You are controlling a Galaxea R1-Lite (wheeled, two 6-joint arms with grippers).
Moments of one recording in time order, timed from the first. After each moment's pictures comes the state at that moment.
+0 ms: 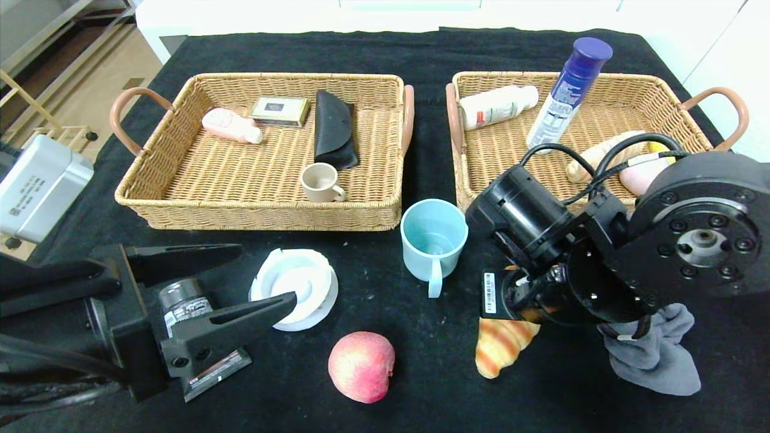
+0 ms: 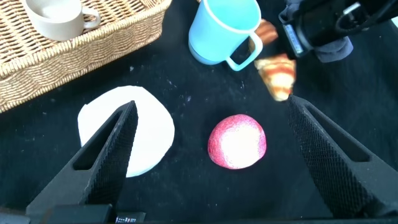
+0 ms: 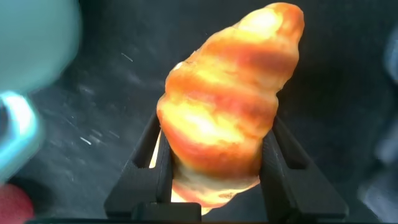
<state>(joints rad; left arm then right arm) -0.46 1.12 -0.71 -0.23 -0.29 0.03 0.79 1.89 -1.56 0.70 -0.46 0.75</state>
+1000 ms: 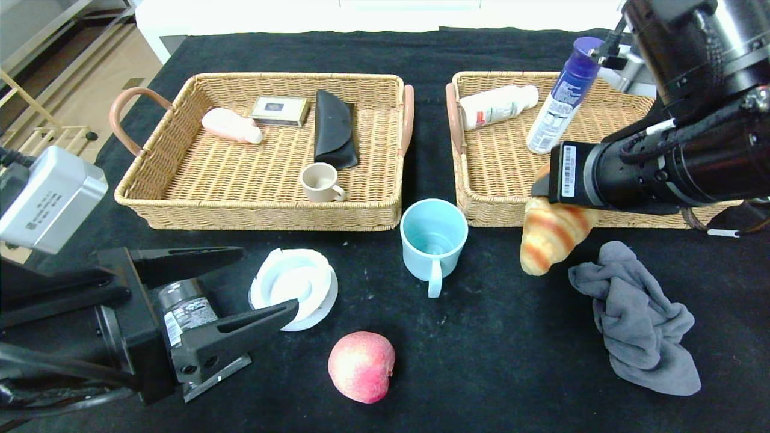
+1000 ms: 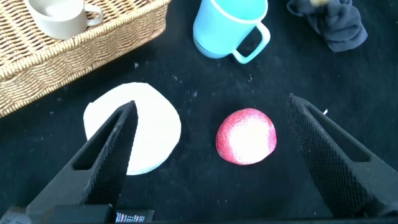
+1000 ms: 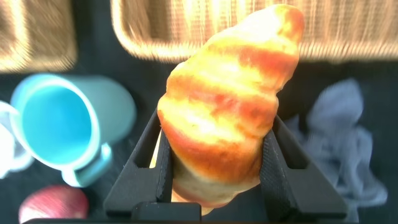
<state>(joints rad) -0.46 1.12 -0.69 -0.24 -0.27 0.09 0.70 1.73 -1.81 0.72 -0.47 0.51</state>
